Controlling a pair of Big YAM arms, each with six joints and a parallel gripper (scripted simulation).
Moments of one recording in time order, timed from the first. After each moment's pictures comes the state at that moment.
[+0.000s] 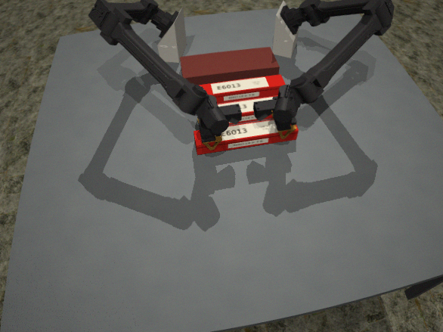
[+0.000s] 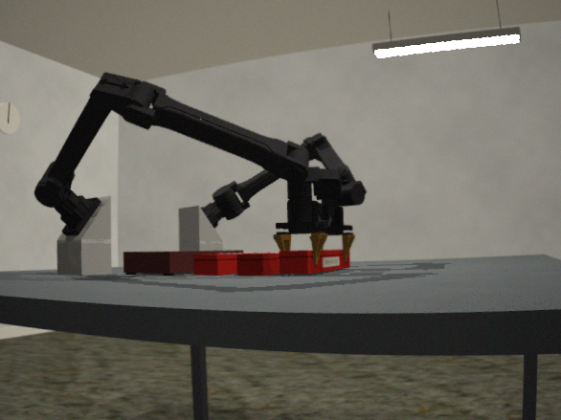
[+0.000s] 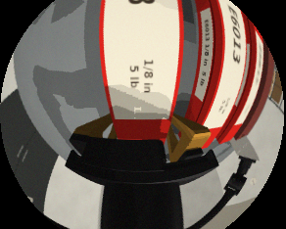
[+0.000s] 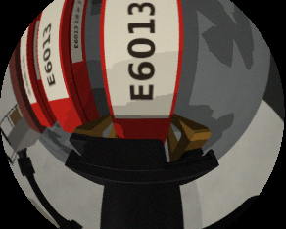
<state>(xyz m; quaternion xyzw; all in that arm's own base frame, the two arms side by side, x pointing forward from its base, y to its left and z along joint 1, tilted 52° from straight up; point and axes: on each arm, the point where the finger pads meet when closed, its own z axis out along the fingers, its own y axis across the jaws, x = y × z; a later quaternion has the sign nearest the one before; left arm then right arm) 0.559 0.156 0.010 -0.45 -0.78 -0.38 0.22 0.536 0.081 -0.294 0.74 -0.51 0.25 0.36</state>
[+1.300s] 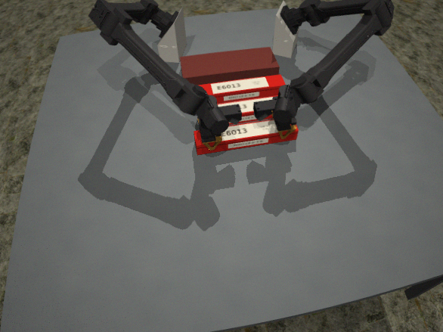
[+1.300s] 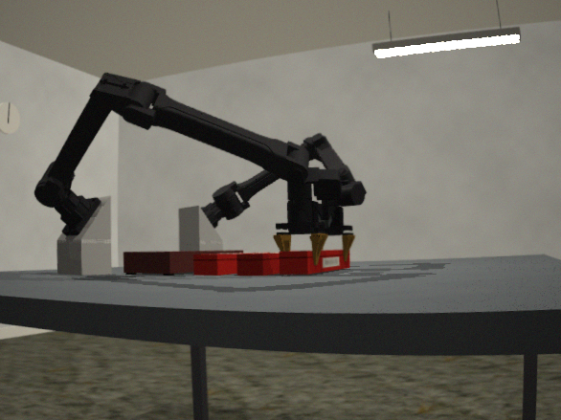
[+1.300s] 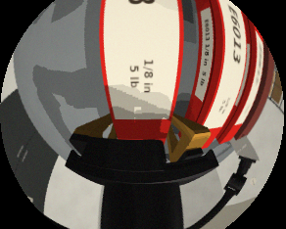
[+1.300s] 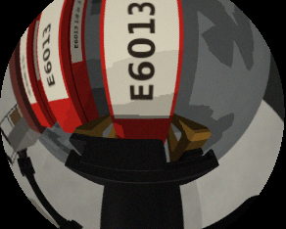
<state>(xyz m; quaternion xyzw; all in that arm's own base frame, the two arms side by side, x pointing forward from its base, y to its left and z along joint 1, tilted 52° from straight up) 0.559 0.156 0.010 -0.45 -0.78 -0.38 0.22 0.536 0.080 -0.295 0.74 -0.51 0.25 0.36</state>
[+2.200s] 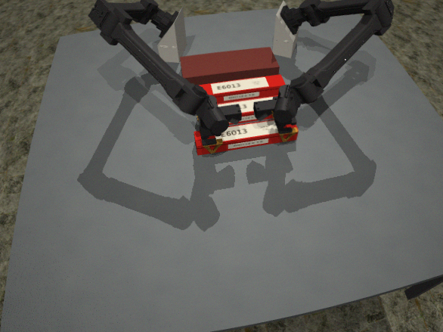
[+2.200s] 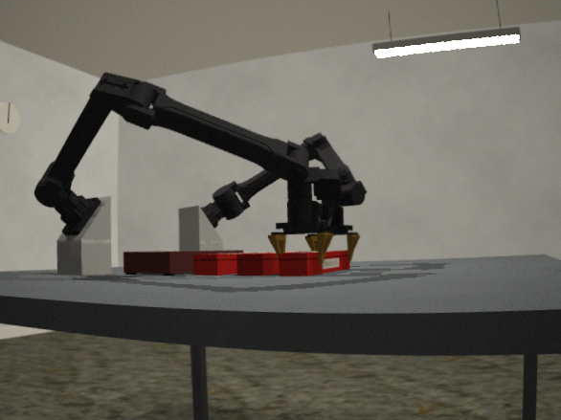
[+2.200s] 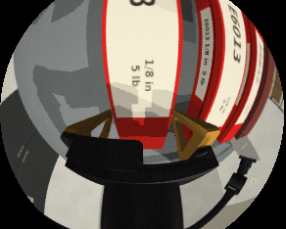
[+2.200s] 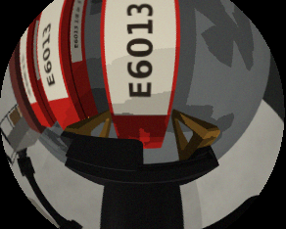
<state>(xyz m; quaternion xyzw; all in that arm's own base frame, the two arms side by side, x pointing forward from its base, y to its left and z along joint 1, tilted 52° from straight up) 0.559 0.156 0.010 -0.45 -0.78 -0.38 0.22 0.537 0.080 -0.294 0.74 -0.51 0.26 0.36</state>
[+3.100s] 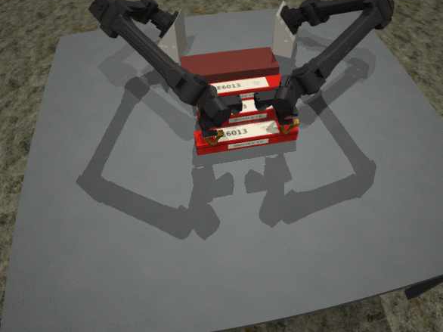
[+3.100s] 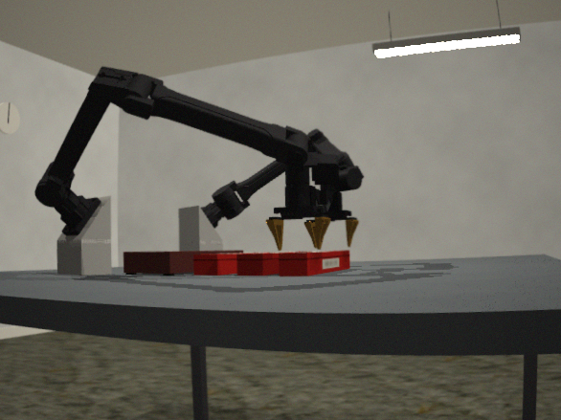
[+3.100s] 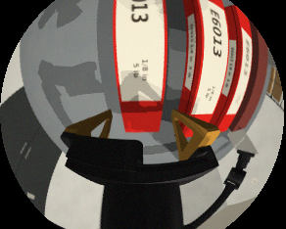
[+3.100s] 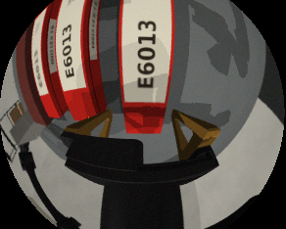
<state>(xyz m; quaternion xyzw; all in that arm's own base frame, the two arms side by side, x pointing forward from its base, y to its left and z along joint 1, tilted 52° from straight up) 0.558 0.124 0.034 -0.45 -0.77 -0.38 0.22 0.530 0.110 -0.273 0.74 -0.51 0.25 0.36</state>
